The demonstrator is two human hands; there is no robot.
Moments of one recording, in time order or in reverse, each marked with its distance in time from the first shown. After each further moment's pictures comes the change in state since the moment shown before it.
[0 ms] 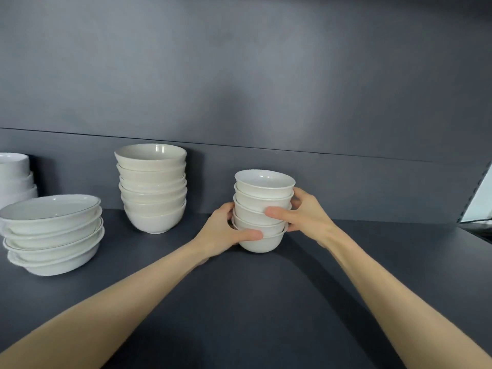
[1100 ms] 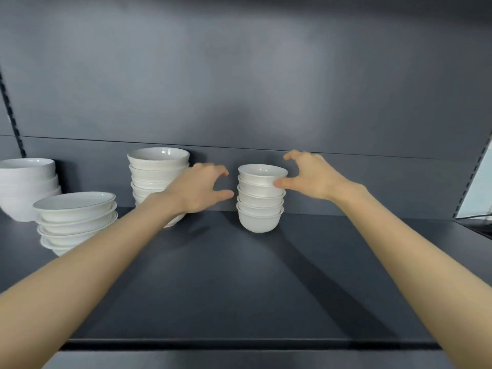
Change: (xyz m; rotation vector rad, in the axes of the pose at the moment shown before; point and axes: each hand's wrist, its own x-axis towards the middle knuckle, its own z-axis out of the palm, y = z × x) left_hand -0.025 0.090 -0.044 1.076 0.122 0.228; right_hand -0.013 -0.077 -0.038 -0.774 0.033 -0.155
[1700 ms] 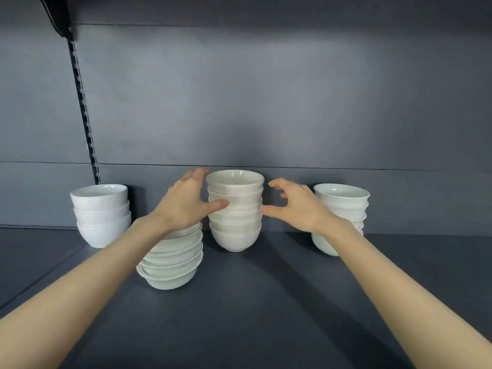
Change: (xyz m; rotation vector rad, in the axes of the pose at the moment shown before) left_hand -0.045 -0.163 -0.052 -0.213 0.154 -0.163; right_hand 0.042 -0.143 0.108 0.202 0.006 -0.085
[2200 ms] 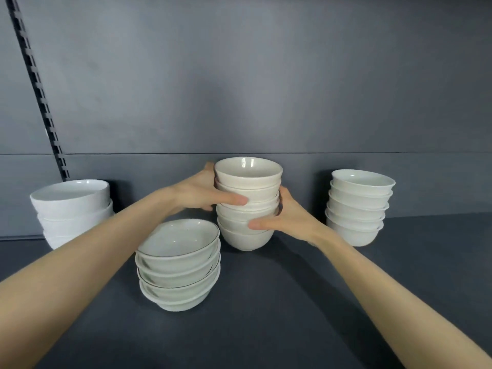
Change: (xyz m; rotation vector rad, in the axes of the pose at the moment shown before) left_hand 0.072 -0.055 0.020 -0.452 -0.507 -0.077; right_hand 0.033 0.004 0.074 0.541 -0.098 0.195
